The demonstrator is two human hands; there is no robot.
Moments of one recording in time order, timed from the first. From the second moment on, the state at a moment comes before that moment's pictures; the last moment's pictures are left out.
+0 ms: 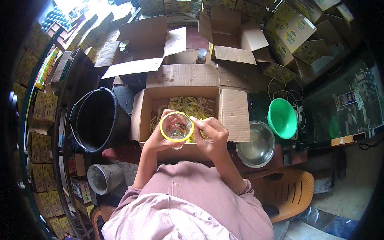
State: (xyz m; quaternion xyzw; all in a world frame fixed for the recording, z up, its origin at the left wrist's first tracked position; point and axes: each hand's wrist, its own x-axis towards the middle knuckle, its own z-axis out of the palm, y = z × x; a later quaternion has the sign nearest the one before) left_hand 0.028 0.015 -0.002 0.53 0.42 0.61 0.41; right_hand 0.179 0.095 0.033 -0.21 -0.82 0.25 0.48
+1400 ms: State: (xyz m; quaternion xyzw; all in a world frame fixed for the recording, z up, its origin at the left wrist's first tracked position) left_hand 0.035 0.019 -0.001 0.54 0.48 0.61 0.33; right_hand 0.170 0.095 0.026 -0.24 -0.78 0.23 0.53
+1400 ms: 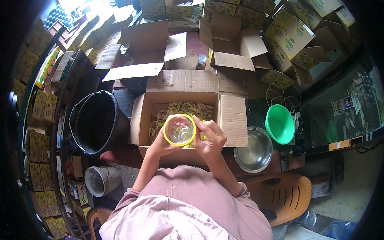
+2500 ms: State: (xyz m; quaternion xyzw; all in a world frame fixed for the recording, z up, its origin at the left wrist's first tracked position) left_hand 0.038 0.022 -0.008 0.42 0.38 0.72 0.41; right_hand 0.171 0.083 0.030 -0.26 -0.76 0.24 0.54
